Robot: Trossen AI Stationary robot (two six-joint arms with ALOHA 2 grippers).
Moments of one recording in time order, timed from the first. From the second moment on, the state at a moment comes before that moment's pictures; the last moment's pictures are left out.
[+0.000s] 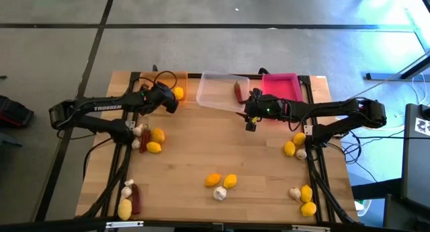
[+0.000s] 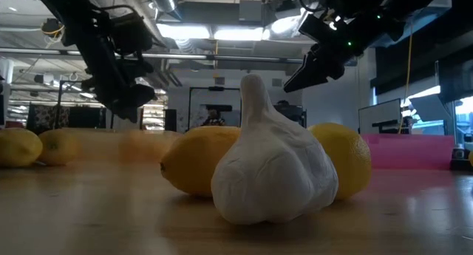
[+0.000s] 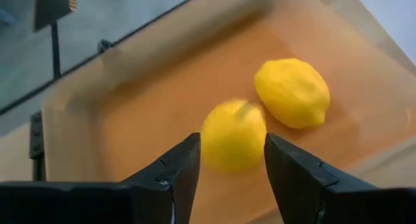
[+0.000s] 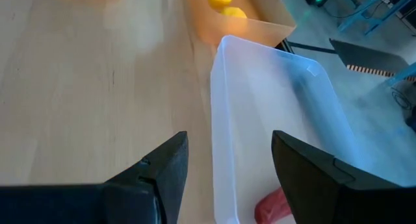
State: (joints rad) left arm 0.48 1.14 0.56 -0.43 -0.64 -0.42; right arm -0.18 1.29 0.73 0.03 0.19 -0.29
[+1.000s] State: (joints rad) left arm 0.21 1.05 0.72 -0.54 -0.15 -0.36; right arm -0.18 1.29 0.73 0.02 0.19 -0.29
